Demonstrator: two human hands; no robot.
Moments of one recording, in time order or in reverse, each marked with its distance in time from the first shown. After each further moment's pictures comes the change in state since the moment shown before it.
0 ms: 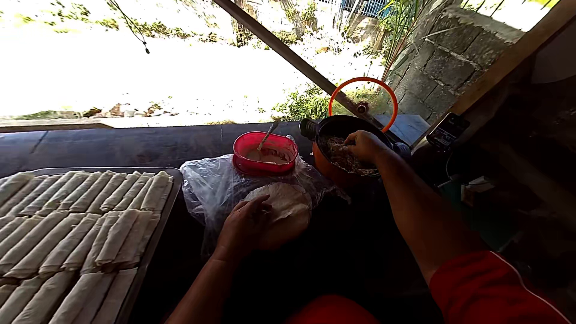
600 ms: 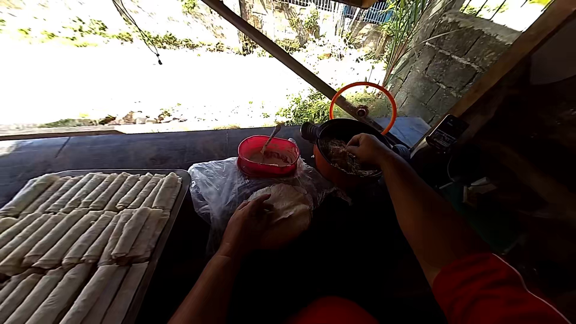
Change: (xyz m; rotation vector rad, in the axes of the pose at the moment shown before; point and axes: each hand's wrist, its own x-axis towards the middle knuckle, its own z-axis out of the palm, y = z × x) left_hand 0.003 0.001 -0.001 0.013 -0.026 -0.033; right_hand -0.014 0.006 -0.006 0.224 0.020 0.005
